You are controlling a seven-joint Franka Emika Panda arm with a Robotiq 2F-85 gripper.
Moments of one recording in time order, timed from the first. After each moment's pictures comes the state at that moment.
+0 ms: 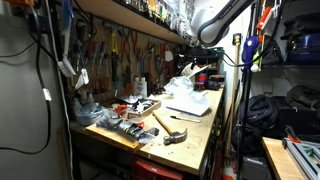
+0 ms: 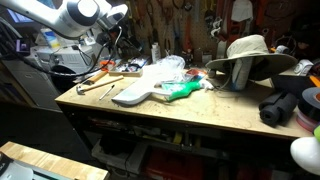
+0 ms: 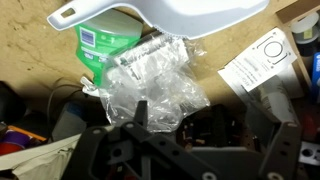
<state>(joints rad) -0.32 -0.05 -0.16 -2.24 -0.45 2.74 0.54</state>
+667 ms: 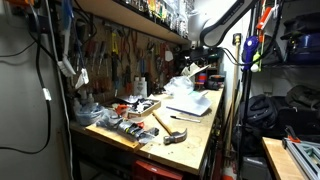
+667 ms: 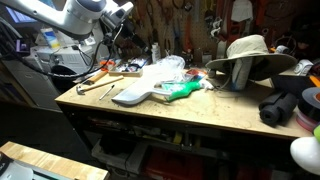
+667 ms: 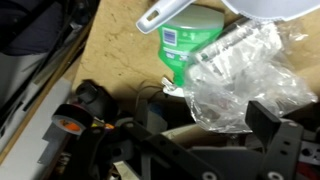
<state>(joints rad) -0.34 0.00 -0.18 -2.12 -0.80 2.45 0.97</state>
